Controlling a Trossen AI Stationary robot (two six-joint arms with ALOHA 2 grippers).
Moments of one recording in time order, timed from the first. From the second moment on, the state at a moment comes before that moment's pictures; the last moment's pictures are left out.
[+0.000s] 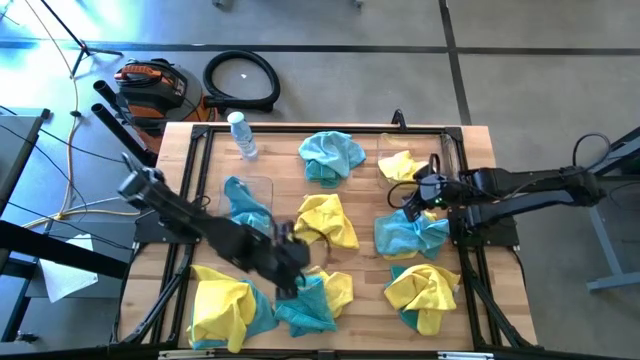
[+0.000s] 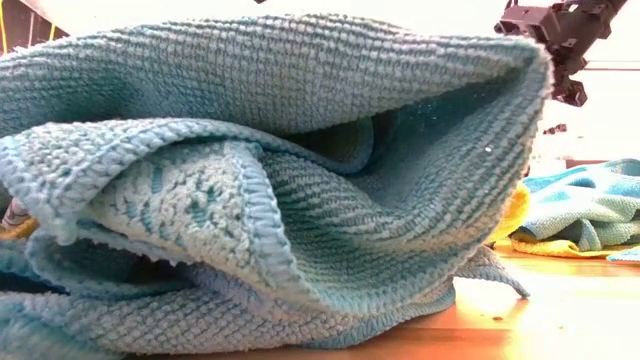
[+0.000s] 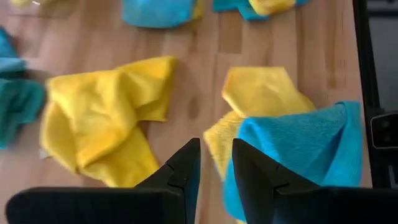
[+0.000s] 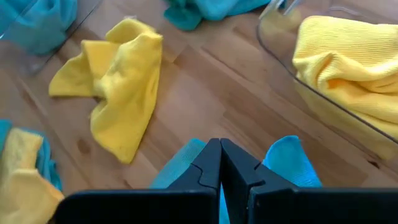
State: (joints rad) left arm -0.50 1.71 1.53 -0.86 -0.39 -0.46; right arm 0.05 0.84 0.75 -0.84 0.28 0.85
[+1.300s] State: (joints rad) left arm -0.57 2.02 1.68 -0.95 -0.27 -0.72; right arm 0.14 0.84 0.75 -0.84 0.29 0.83
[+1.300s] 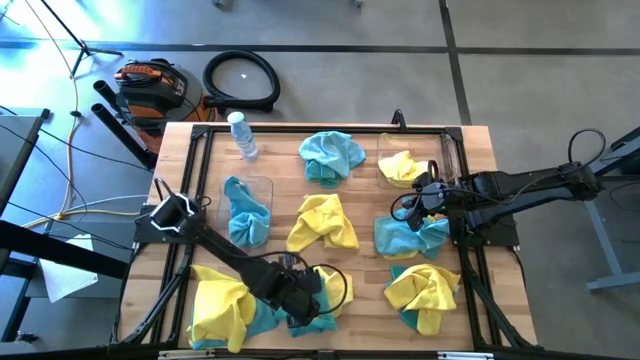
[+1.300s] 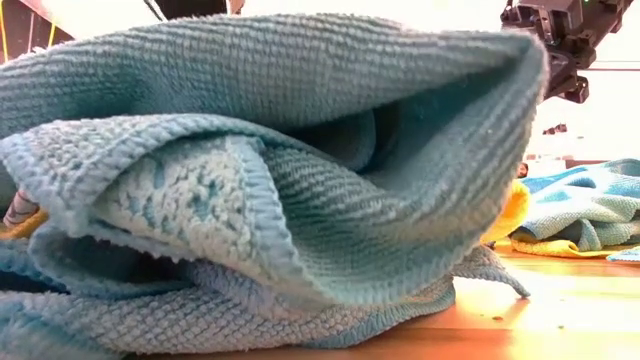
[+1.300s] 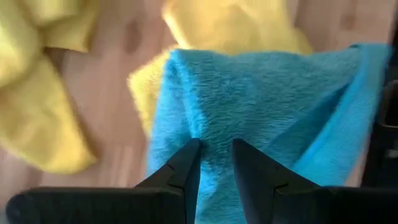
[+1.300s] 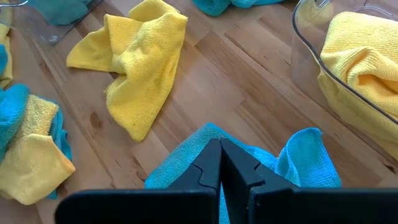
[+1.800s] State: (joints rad) left arm -0.57 2.02 1.63 -0.89 -0.22 -0.74; right arm 0.14 0.84 0.75 -0.84 0.29 0.83
